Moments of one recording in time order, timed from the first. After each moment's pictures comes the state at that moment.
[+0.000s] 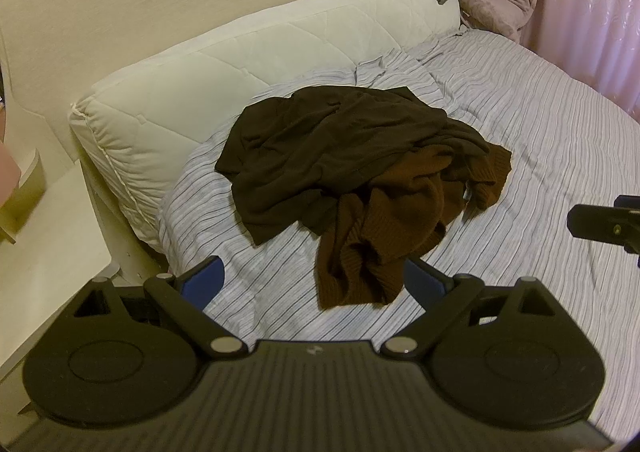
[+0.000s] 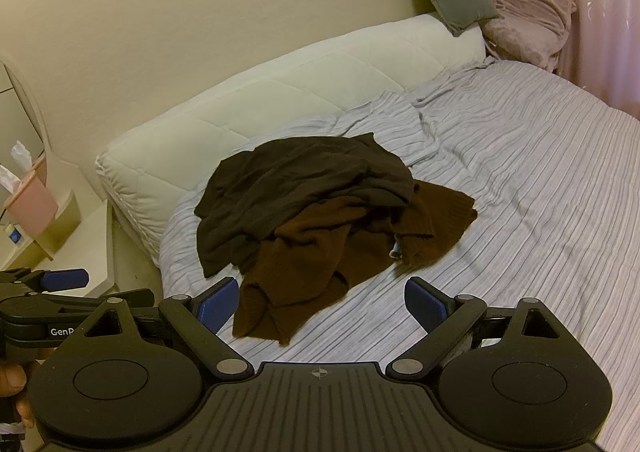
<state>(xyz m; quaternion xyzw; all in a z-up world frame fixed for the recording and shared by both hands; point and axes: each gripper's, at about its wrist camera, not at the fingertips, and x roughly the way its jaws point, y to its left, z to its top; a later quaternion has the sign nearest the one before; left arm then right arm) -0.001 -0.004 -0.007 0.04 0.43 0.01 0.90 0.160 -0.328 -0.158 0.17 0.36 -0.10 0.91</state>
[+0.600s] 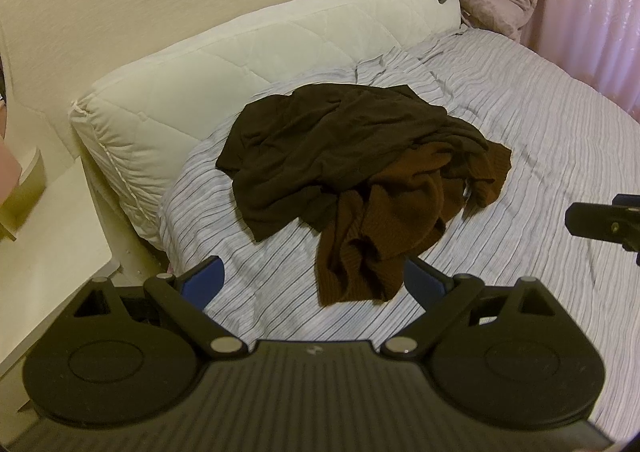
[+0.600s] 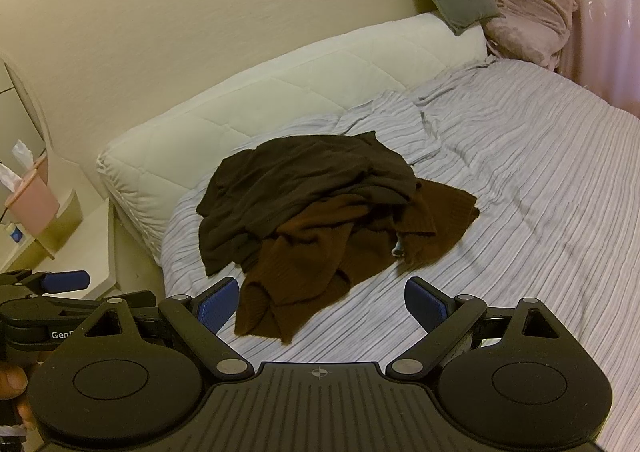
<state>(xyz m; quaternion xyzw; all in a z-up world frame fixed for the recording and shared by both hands) -0.003 -0.004 -0.007 0.04 0.43 0.01 0.90 0.161 -0.328 -0.158 0.17 0.36 -0.09 0.91</state>
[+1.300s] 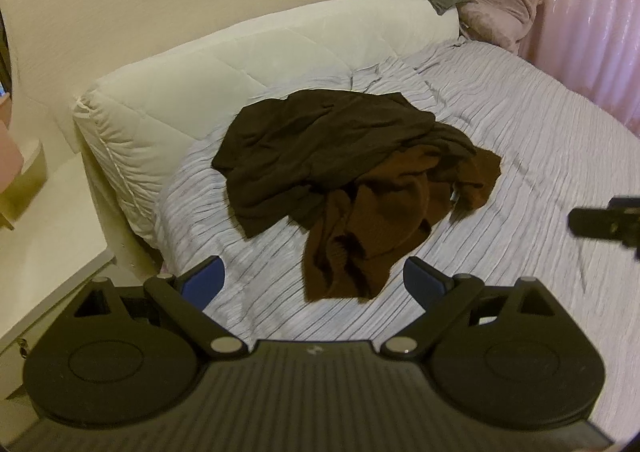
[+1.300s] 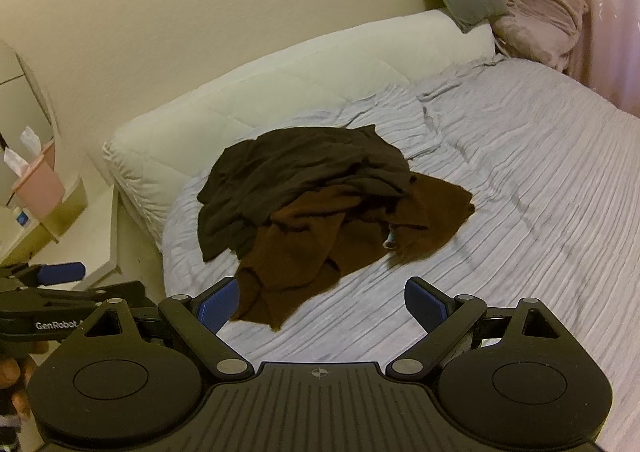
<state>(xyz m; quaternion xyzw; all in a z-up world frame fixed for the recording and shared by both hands) -0.028 -0.015 -0.008 0.03 0.41 0.02 0.91 0.140 -0.350 -0.161 0.15 0.37 -0.07 0.91</state>
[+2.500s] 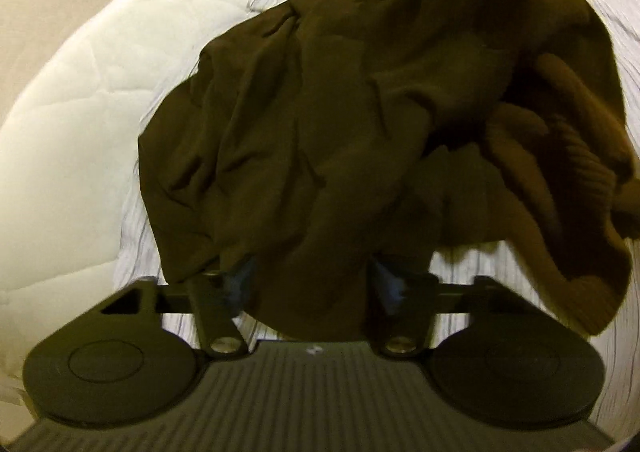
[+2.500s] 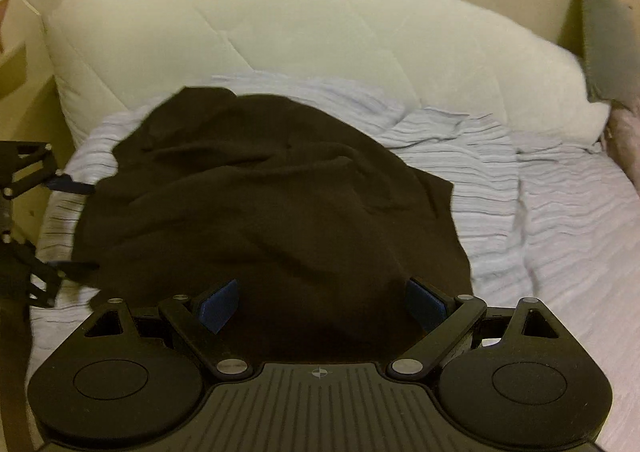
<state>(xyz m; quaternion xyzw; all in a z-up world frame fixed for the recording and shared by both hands) 0.209 0.089 -0.207 0.31 0.41 -0.22 0.83 0.461 -0.378 -0.304 -0.06 0.47 0.02 0.88</state>
